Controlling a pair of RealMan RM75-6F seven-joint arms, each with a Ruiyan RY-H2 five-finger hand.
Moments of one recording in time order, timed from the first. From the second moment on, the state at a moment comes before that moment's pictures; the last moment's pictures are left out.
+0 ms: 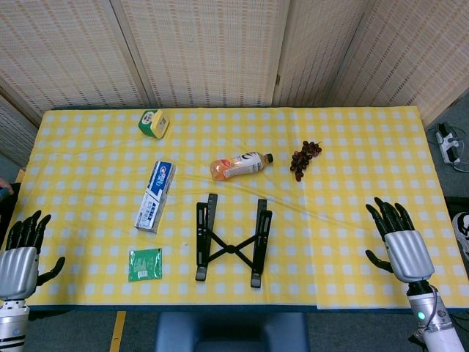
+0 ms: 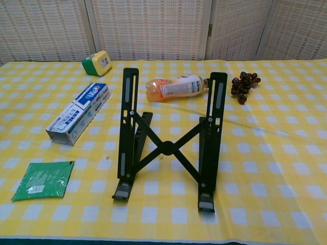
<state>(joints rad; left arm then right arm) -0.09 -1.24 -0.09 -1.59 1.44 1.52 0.12 0.16 -1.17 0.05 -1.66 -1.52 1.41 -0.15</state>
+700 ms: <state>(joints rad) -0.11 -1.23 -0.08 -1.59 1.45 1.48 0.06 0.19 -1.17 0.03 -1.67 -1.53 1.34 -0.03</state>
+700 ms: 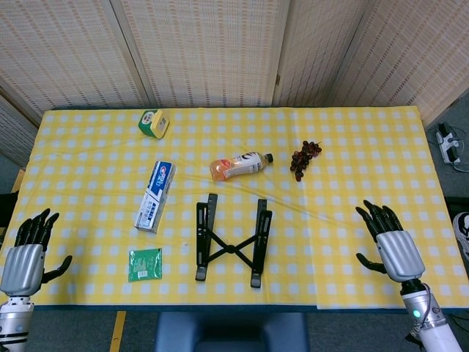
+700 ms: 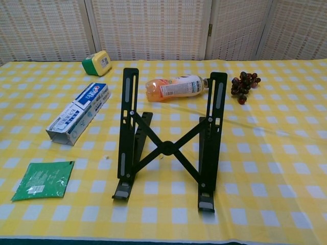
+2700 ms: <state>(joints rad) -0.57 -1.31 0.03 -1.48 1.63 0.94 -0.91 0.75 -1.48 -0.08 -1.33 -1.86 1.18 1.65</state>
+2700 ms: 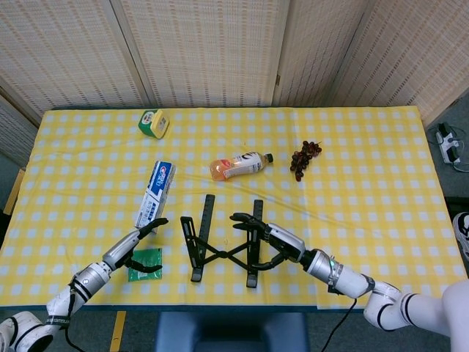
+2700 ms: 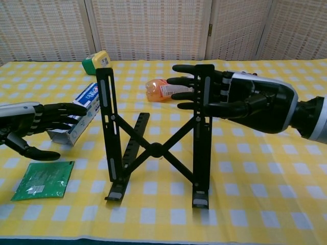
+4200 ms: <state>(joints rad) -0.50 -1.61 -0.01 -1.49 1.43 1.00 -0.39 0.73 -1.42 -0.30 -1.48 -1.94 1.36 1.45</state>
